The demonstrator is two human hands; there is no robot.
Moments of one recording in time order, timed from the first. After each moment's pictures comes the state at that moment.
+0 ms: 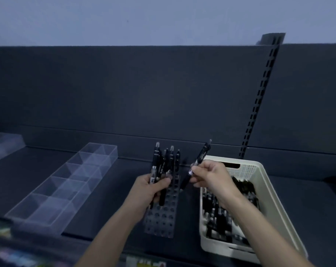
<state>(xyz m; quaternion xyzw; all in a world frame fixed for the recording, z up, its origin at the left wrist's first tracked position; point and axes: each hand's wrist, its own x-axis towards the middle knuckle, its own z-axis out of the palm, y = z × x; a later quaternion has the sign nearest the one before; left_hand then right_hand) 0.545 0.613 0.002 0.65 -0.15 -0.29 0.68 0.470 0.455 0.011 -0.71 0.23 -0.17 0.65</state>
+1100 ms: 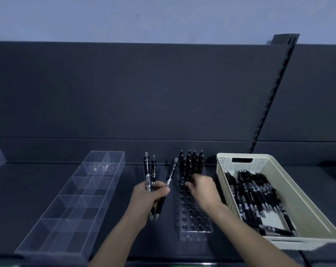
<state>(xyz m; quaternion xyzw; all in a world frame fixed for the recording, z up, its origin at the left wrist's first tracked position) 0.625 0.672 -0.022 0.66 -0.14 -0.31 0.67 0.545 0.523 -0.045 -0.90 0.34 -0.15 0.24</state>
